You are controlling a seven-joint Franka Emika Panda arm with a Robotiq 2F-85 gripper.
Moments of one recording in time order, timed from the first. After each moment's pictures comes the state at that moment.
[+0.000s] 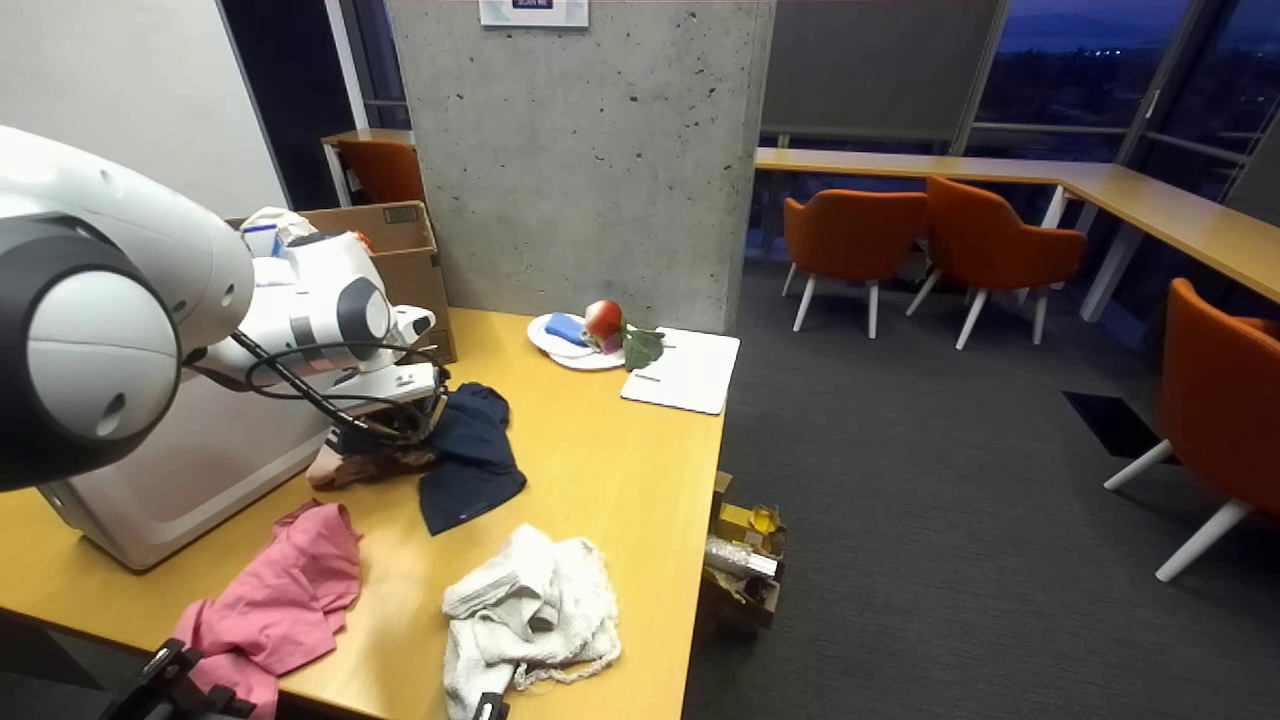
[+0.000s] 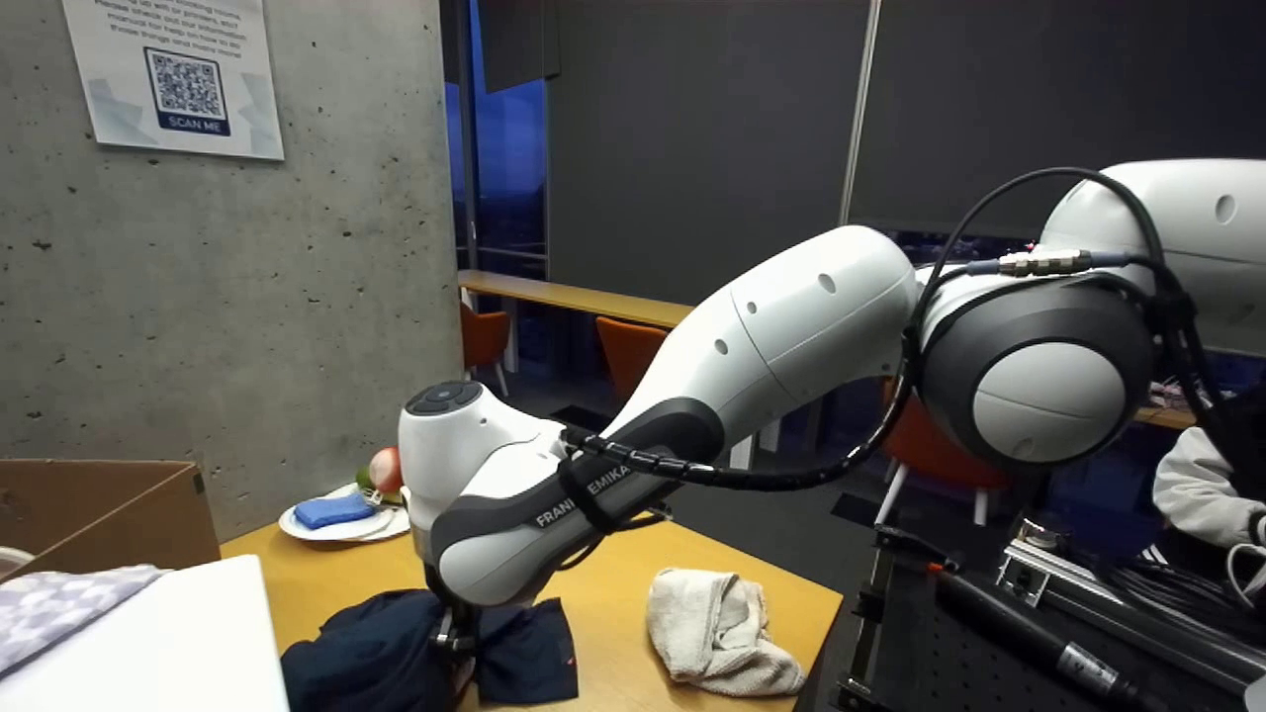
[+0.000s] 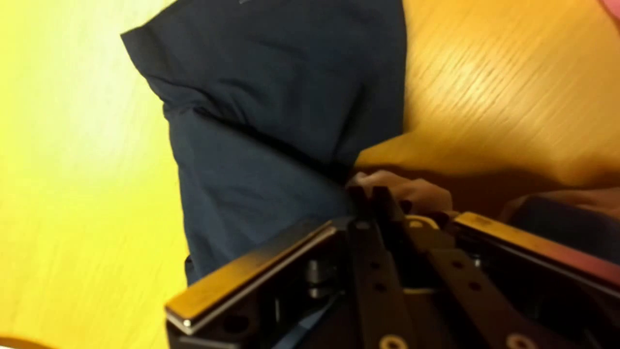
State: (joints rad) arm 0.30 1.48 -0.05 -0.75 -0.15 2.31 -0.09
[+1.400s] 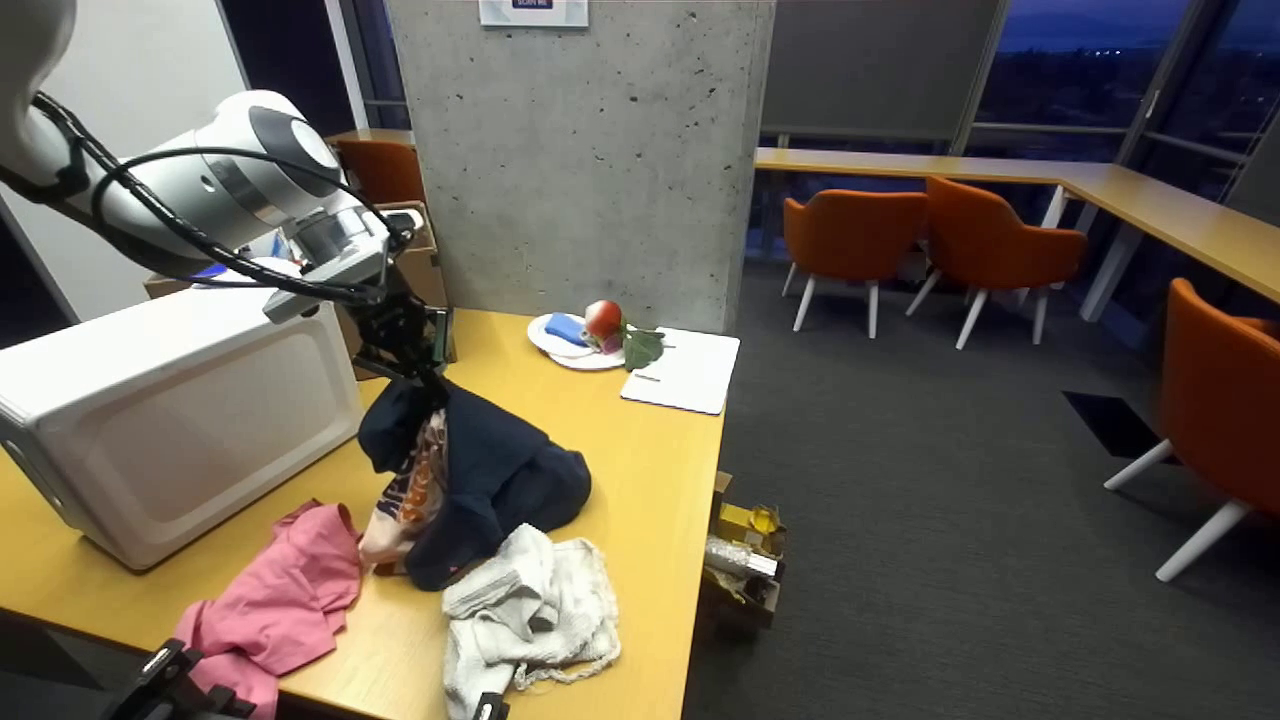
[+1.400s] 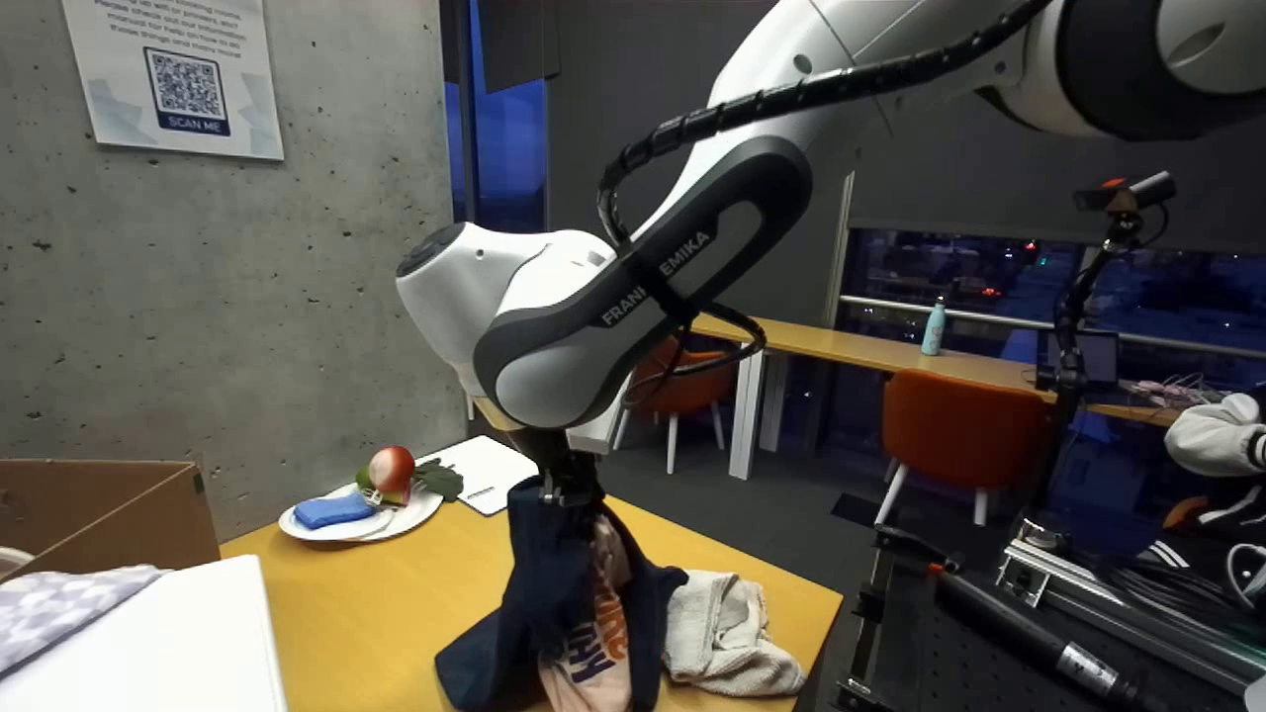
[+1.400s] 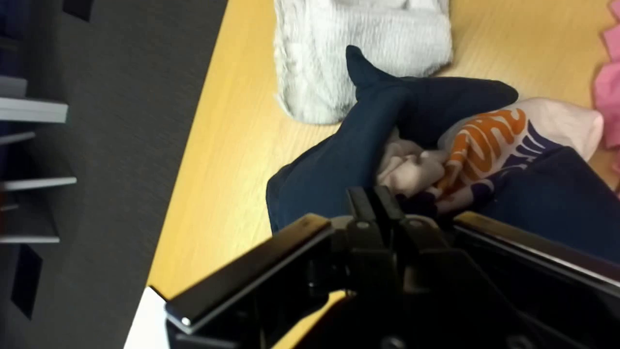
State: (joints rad) arm 0.41 0.88 -0.19 -1.39 -0.37 1.99 0.17
